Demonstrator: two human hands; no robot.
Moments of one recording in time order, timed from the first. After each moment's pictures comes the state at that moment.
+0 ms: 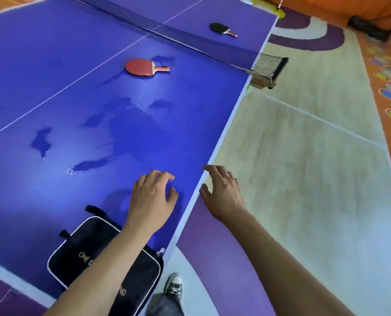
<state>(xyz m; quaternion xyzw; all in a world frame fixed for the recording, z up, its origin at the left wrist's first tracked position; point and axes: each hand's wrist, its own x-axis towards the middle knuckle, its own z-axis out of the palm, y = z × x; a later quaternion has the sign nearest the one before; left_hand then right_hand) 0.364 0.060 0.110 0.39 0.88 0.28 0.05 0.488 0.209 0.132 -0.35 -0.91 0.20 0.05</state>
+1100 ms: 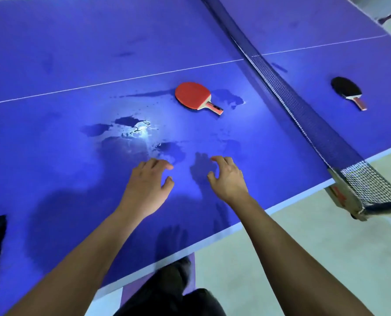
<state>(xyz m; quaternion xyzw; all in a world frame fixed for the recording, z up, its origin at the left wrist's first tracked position) 0.188 0.405 0.109 0.07 0.96 0.26 0.04 0.165 0.639 0.080 -0.05 -0.96 0.24 -0.10</state>
